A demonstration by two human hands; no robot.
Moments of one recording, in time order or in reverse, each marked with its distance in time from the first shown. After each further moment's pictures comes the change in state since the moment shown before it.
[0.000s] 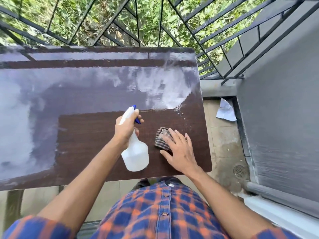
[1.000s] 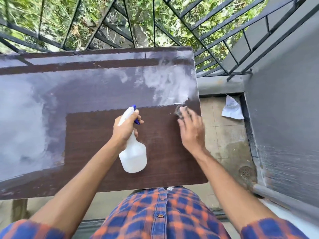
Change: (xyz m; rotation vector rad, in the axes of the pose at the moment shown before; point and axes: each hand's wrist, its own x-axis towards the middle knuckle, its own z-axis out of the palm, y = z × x) left_hand 0.026 0.016 0.041 0.126 0.011 -0.032; right_hand 0.090 0.081 -0.029 0.176 0.376 0.180
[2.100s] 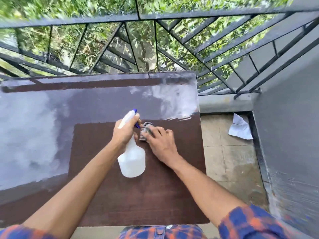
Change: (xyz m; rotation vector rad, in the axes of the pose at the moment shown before) left_hand 0.061 0.062 0.030 0.049 0.033 0.102; right_hand 0.067 -0.055 0.077 -0.065 -0.112 -0.452
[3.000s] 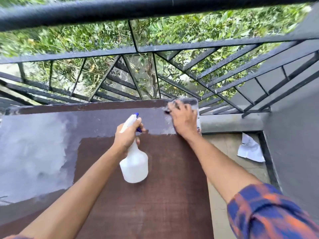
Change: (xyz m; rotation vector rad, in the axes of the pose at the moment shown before) left_hand 0.083 0.064 0.032 -0.027 0.023 0.011; right_hand 0.174 0.160 -0.013 -0.097 -0.016 0.271
